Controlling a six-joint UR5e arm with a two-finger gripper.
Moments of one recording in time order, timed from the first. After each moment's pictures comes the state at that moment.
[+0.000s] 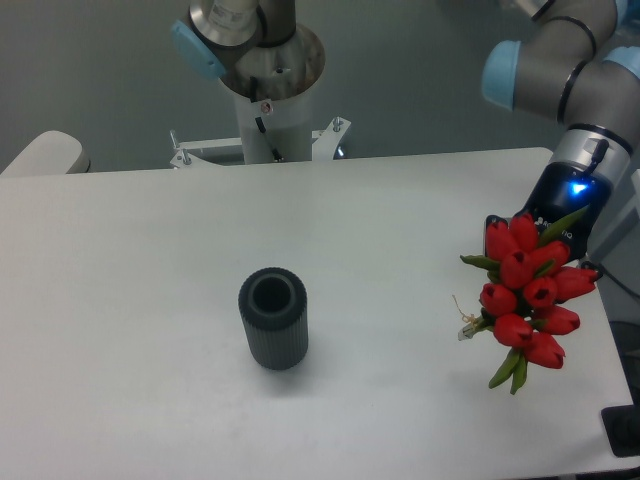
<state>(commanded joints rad) 2.89 -2.02 -1.44 -0.97 0.41 1.25</state>
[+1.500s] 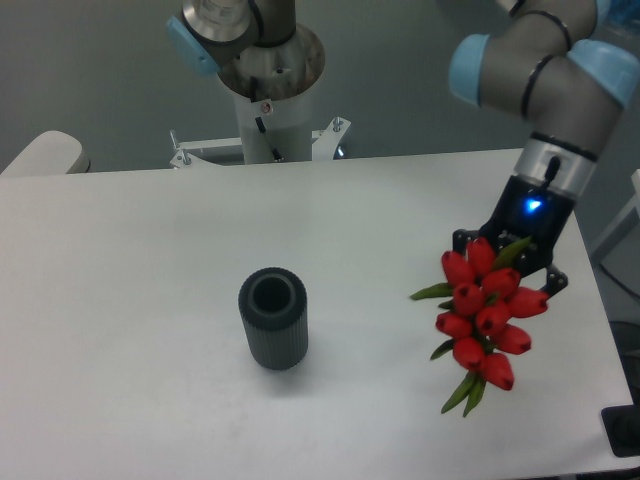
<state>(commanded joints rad) 2.74 -1.94 -1.45 -0.97 1.04 1.25</state>
